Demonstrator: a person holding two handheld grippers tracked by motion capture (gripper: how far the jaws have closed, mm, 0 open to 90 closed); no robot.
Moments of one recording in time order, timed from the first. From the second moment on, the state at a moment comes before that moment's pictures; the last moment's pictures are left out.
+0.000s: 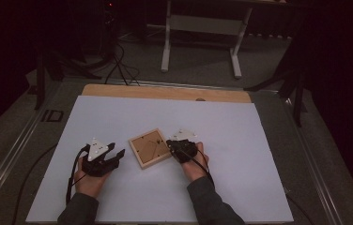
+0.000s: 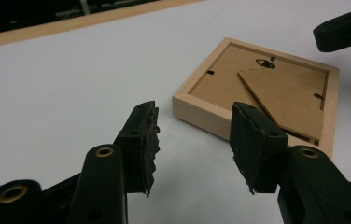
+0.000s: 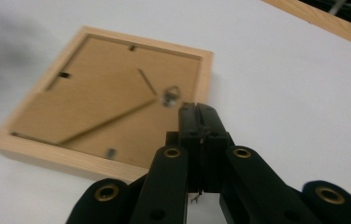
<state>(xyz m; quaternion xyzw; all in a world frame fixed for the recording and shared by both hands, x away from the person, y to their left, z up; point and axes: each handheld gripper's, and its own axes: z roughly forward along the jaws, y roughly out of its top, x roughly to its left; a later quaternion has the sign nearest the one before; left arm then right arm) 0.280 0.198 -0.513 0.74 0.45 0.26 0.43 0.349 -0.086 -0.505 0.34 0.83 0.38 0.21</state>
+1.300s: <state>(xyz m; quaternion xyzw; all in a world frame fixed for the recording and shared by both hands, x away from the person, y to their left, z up) 0.304 0.167 -0.535 0.80 0.43 0.19 0.37 0.353 -0.098 -0.523 0.33 0.86 0.35 0.17</state>
